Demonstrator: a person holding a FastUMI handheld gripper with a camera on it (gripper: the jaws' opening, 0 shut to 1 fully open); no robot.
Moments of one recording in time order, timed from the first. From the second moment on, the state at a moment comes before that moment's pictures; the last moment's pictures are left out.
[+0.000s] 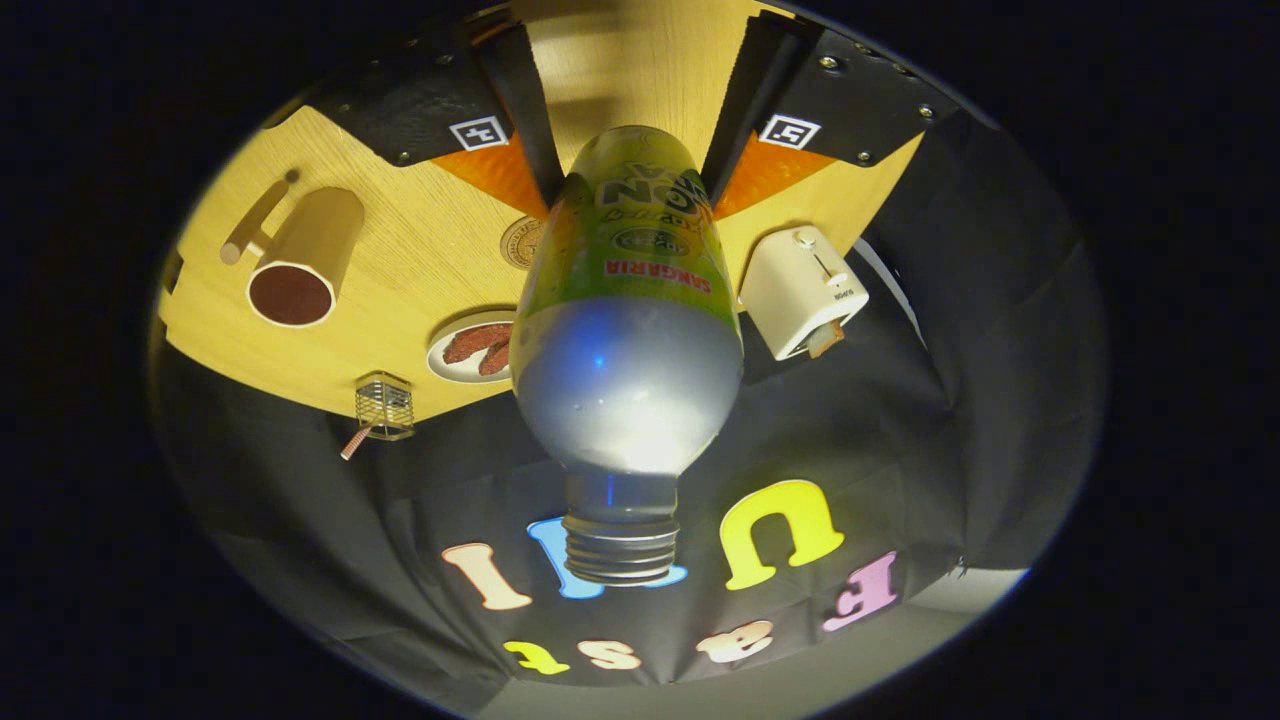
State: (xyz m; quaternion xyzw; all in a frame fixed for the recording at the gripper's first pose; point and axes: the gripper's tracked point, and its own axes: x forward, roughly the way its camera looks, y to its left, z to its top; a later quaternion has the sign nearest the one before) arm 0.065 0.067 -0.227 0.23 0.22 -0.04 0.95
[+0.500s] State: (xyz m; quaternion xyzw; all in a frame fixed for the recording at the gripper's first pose) arm 0.064 0.018 -0.221 0.37 0.18 -0.07 0.91
